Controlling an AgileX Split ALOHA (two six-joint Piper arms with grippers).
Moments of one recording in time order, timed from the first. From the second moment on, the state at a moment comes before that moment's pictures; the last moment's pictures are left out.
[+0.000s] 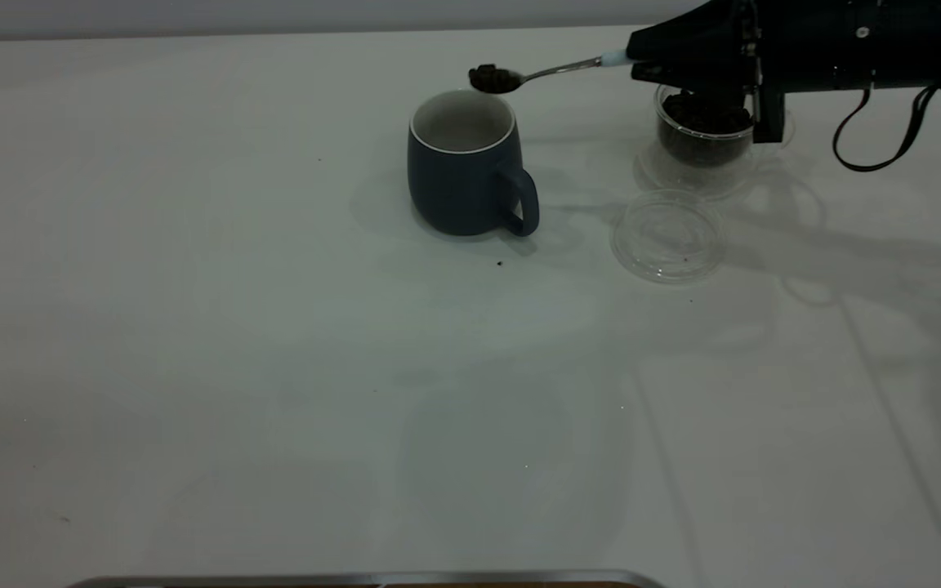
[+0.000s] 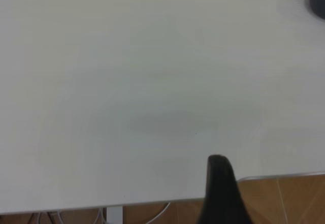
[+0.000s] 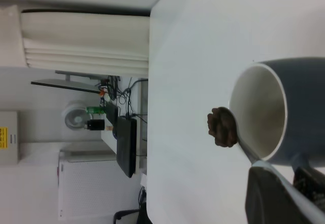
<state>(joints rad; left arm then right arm) 0.02 -0.02 -0.49 -0.06 1.14 0.08 0.01 2.43 -1.23 1.79 1.11 -1.26</state>
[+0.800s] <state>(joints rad) 0.02 -0.02 -0.49 -0.06 1.14 0.08 0.10 2.43 -1.33 1.78 0.94 -1.79</state>
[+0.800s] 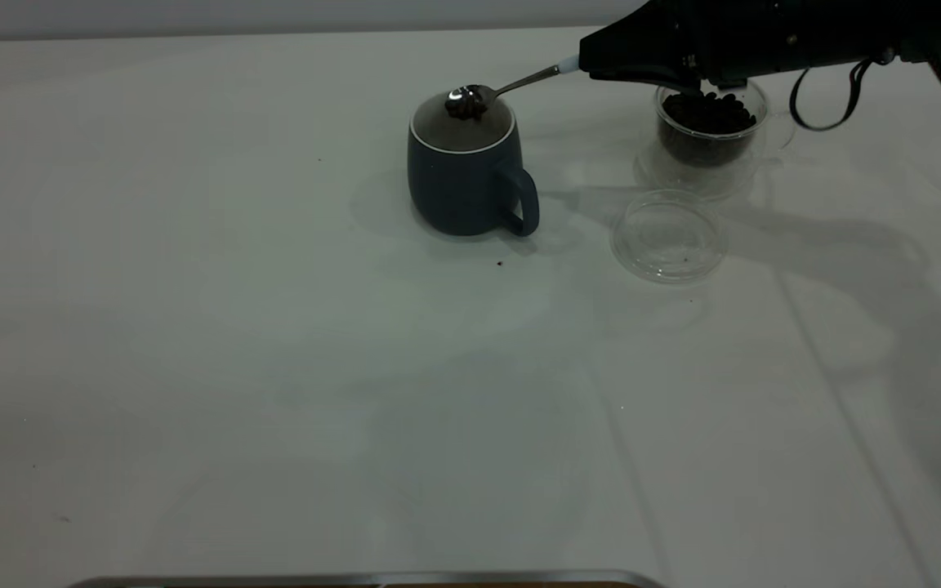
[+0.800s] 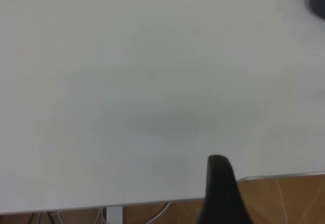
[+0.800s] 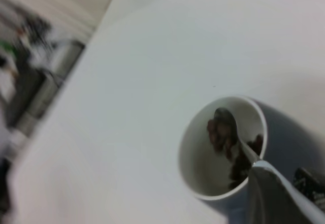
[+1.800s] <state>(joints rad) 0.02 -0.02 -0.49 -0.06 1.14 0.08 -0.07 2.07 -1.01 1.67 0.96 -1.24</state>
